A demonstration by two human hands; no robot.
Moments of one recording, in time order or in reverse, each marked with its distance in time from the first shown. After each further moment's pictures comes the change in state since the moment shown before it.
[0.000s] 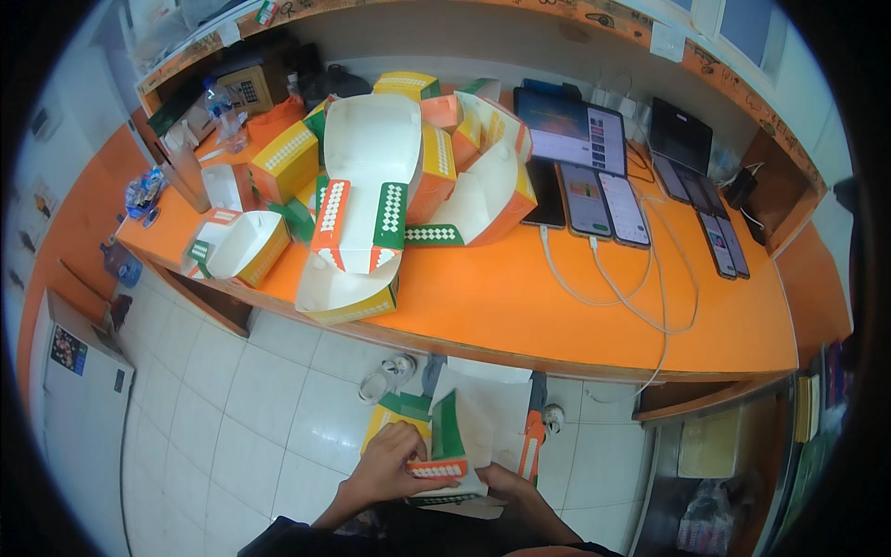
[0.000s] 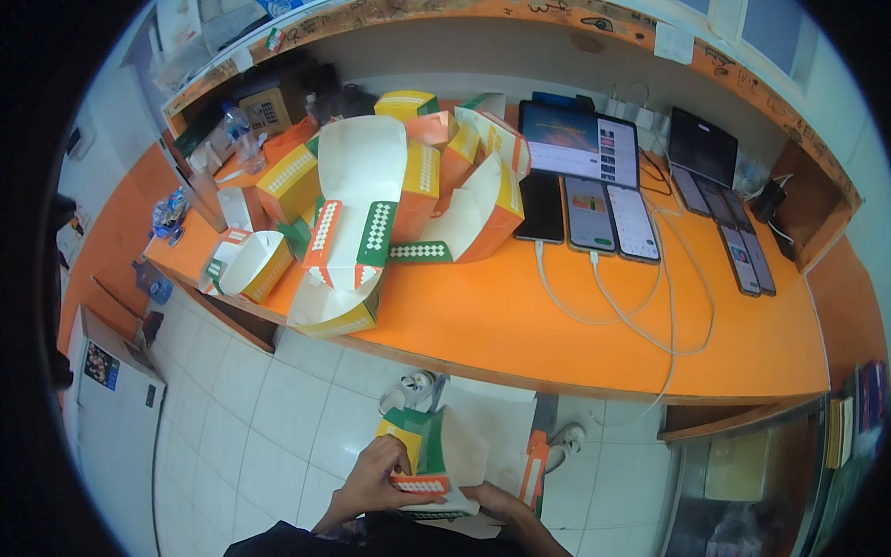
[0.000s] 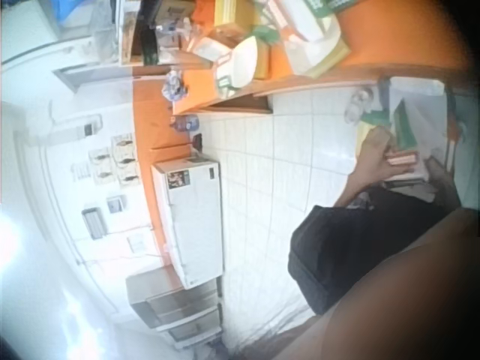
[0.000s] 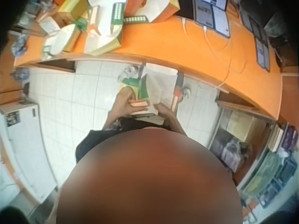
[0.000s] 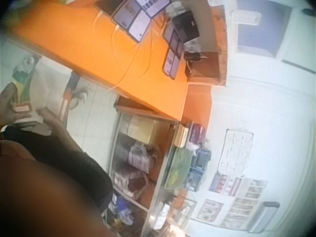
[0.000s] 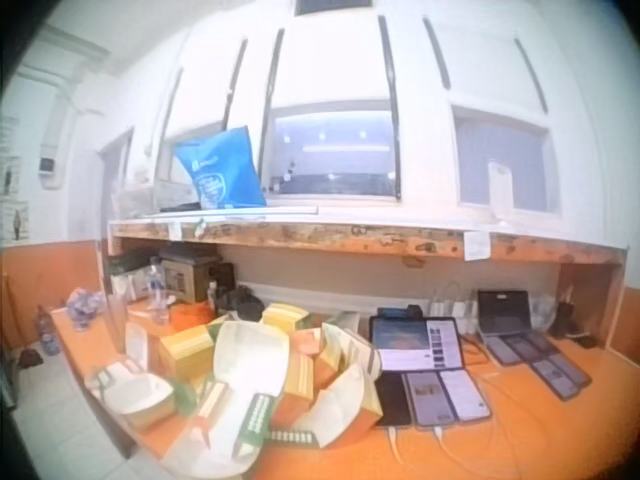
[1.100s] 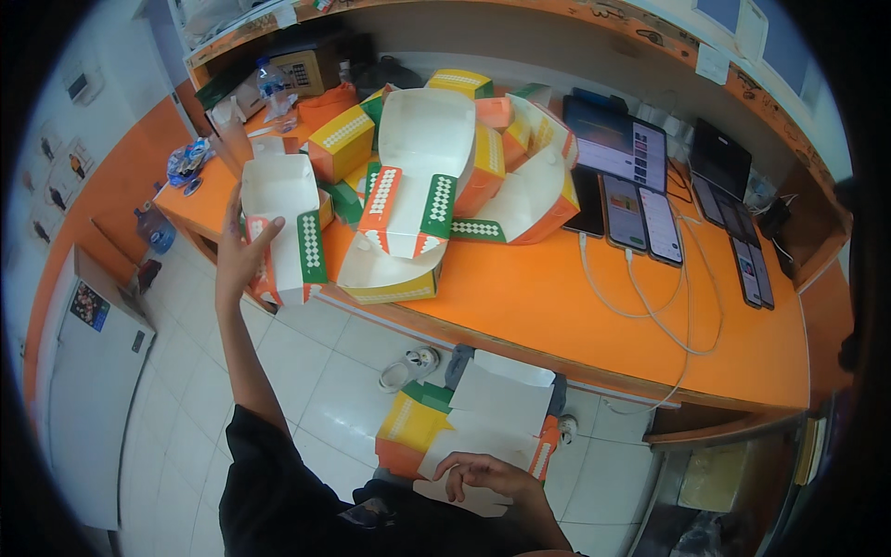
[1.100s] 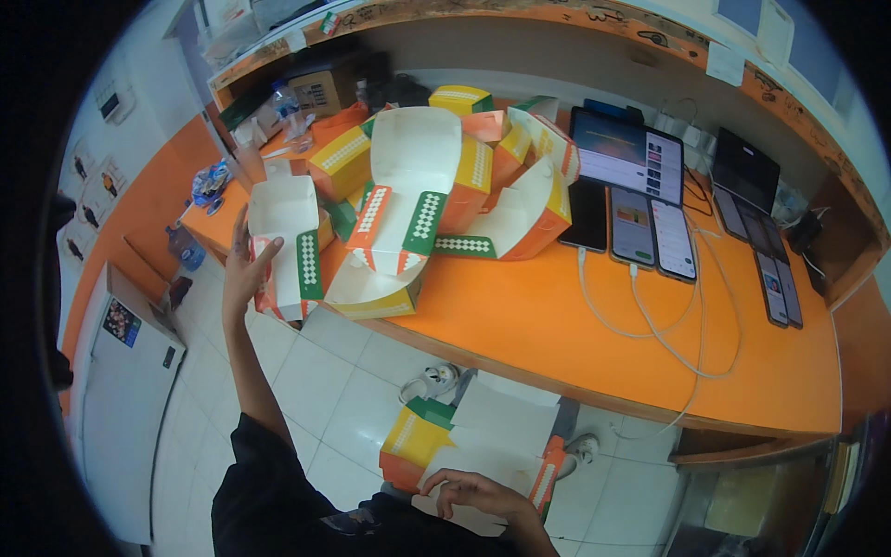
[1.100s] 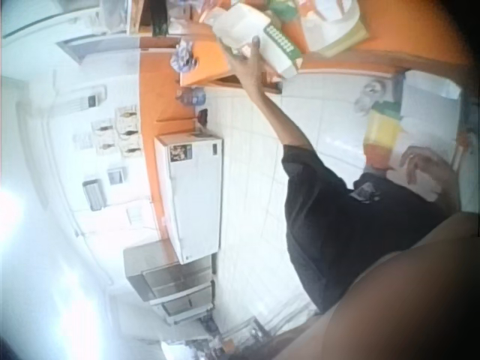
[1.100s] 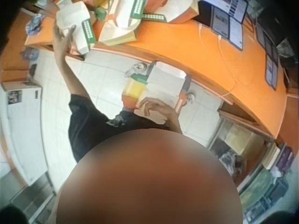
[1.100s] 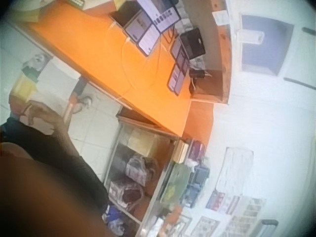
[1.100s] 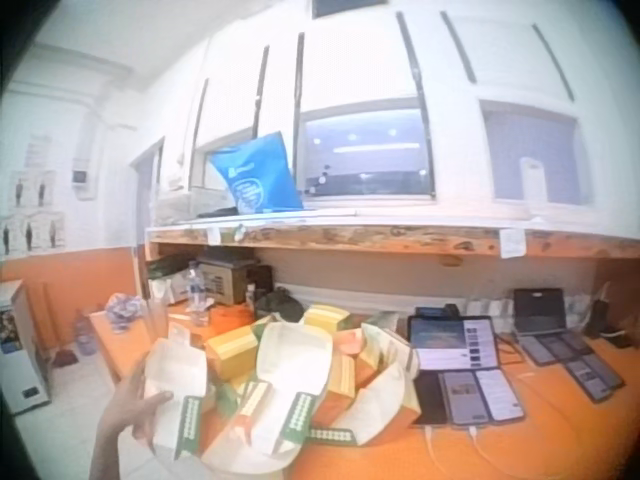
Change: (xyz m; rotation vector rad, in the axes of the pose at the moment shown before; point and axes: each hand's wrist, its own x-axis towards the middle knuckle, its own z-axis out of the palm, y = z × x) left_hand 0.051 -0.071 -0.252 0.010 0.998 -0.088; right_hand -0.010 -0.046 0.031 -0.273 -0.607 -0.263
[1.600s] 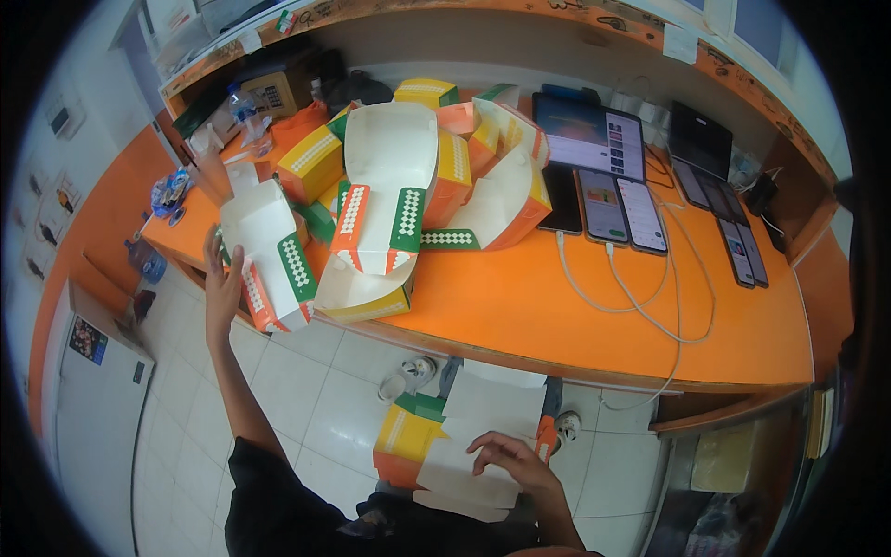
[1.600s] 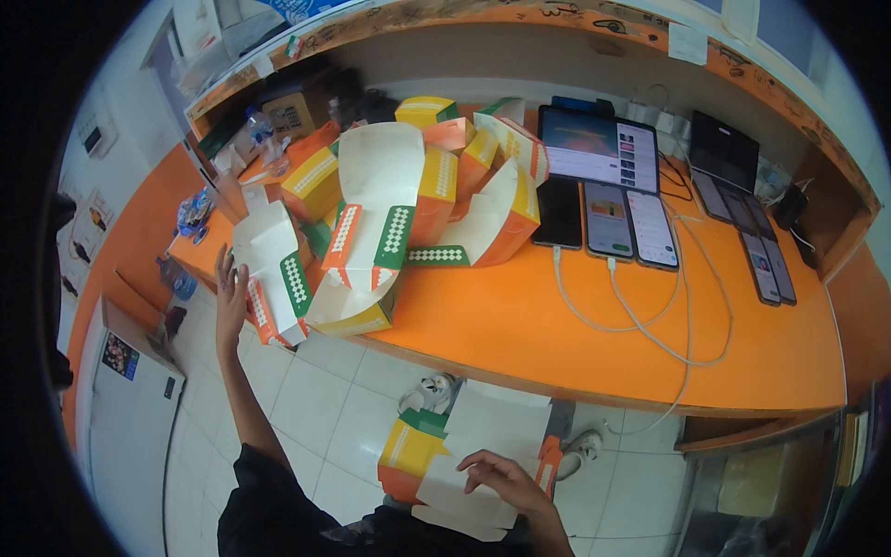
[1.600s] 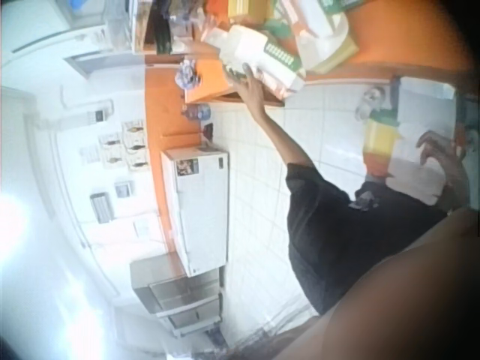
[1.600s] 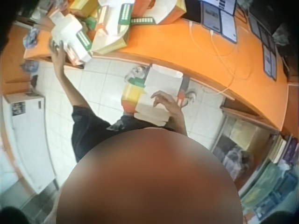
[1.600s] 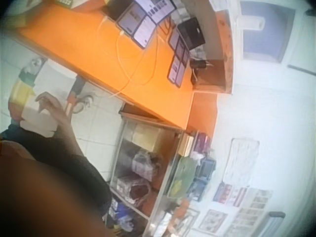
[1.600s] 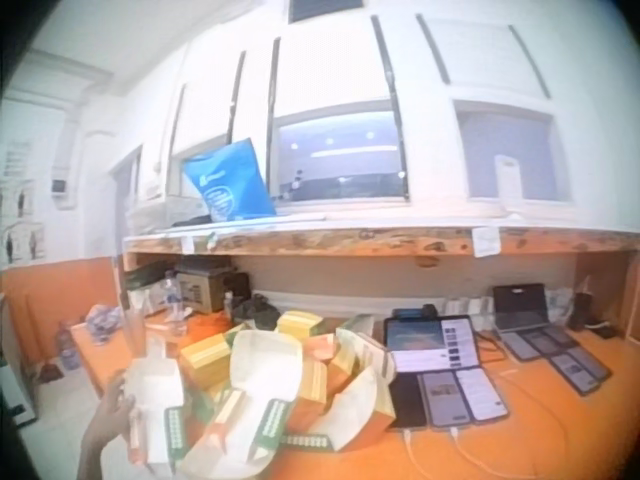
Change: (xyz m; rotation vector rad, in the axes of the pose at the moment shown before) left_hand -0.003 -0.042 -0.006 0.112 0.042 -0.058; right_hand -0.025 -0.008 -0.016 -0.188 0.547 -0.102
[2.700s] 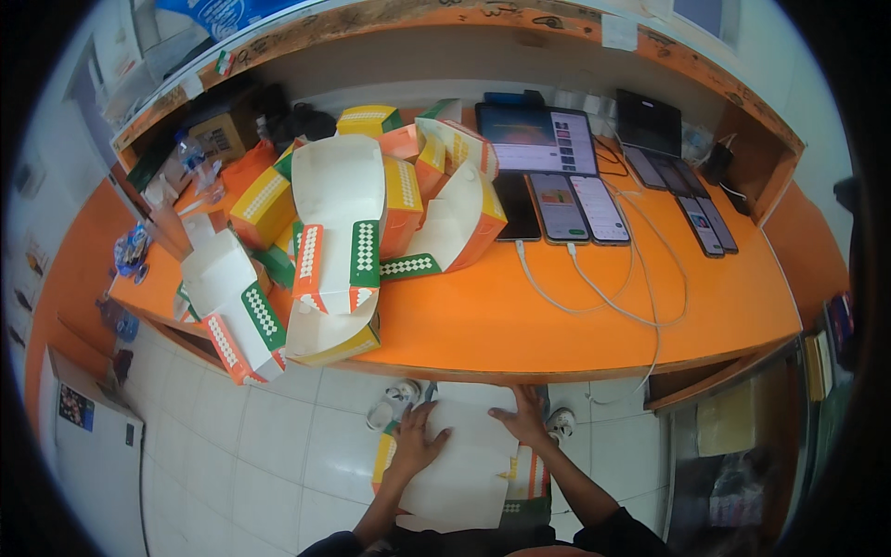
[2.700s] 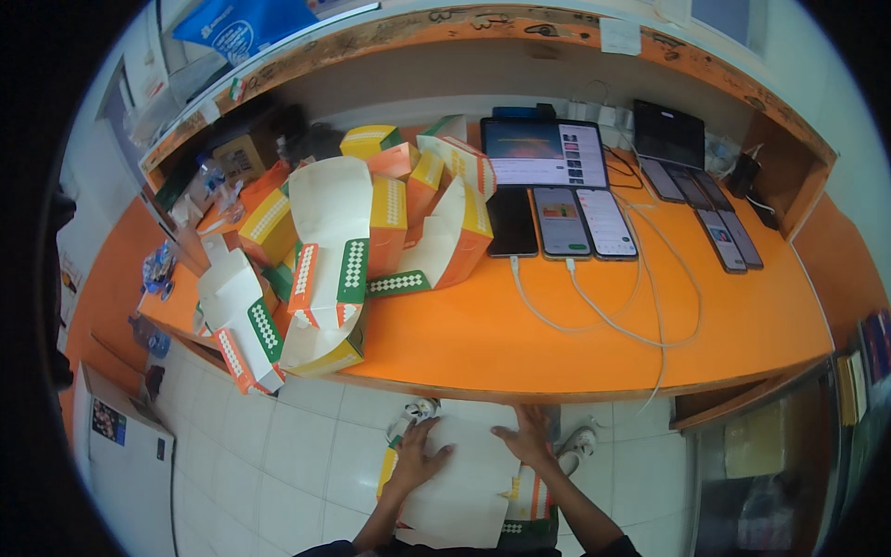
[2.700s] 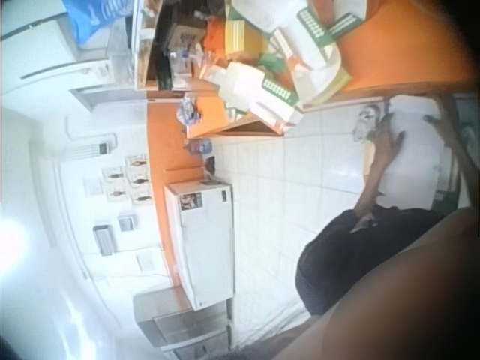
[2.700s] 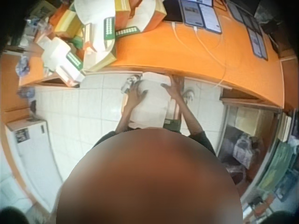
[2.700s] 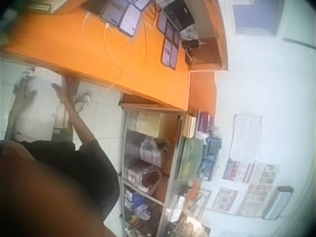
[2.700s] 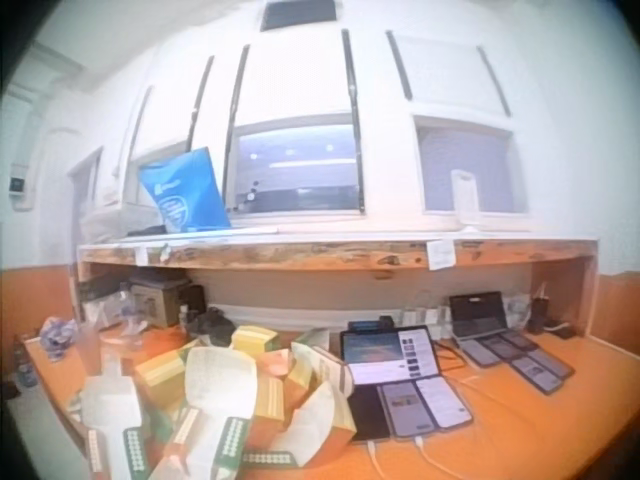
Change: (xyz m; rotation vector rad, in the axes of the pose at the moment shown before) left_hand -0.284 -0.006 0.195 0.114 -0.756 0.122; right_hand 0.067 0.062 -0.096 -1.124 0.781 -0.242
